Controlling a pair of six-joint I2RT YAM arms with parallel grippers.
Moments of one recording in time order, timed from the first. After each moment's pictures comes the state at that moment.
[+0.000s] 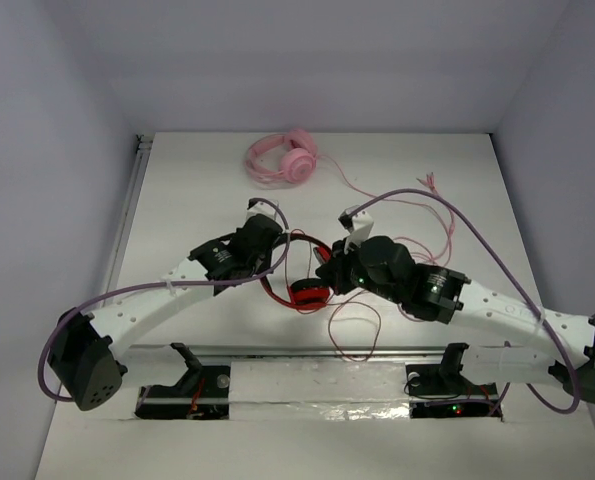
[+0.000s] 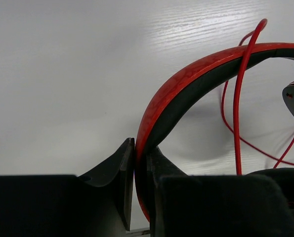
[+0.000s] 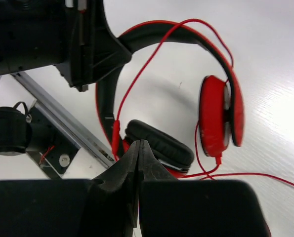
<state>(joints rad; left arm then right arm) -0.80 1.20 0.93 -0.61 -0.40 -0.47 1.09 1.07 0.93 -0.29 0.23 0.54</state>
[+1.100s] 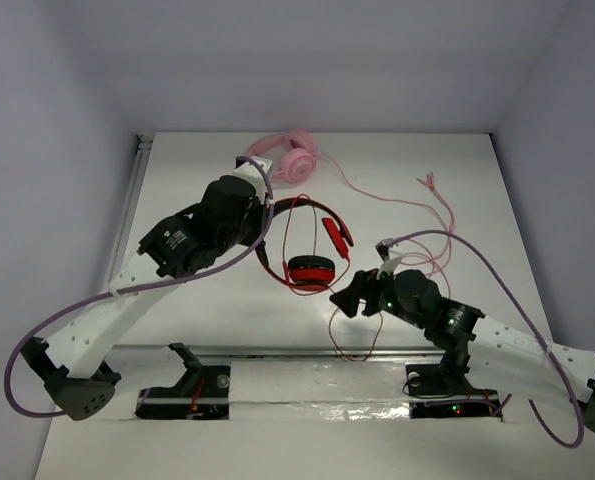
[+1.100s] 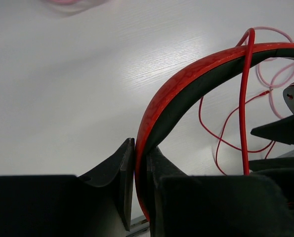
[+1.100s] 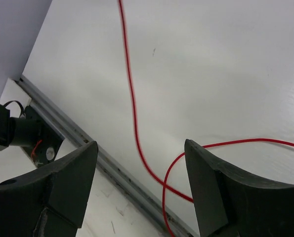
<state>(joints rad) -0.79 1.14 1.36 -0.86 -0.27 -0.32 0.97 0.77 0.40 0.00 0.12 0.67</state>
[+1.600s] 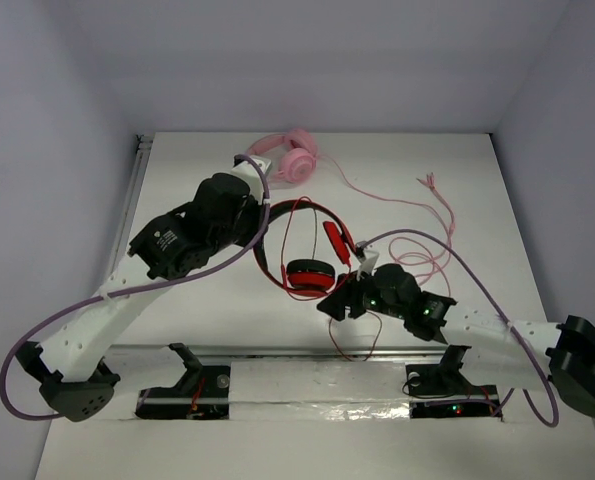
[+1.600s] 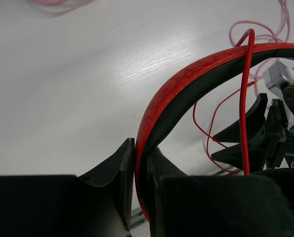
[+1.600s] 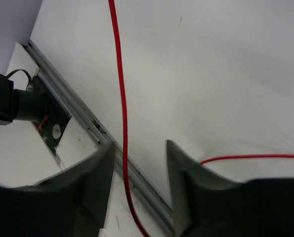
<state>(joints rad) -0.79 1.12 1.42 -0.92 -0.21 -0.31 0.93 1.03 0.40 0.21 -0.09 0.67</state>
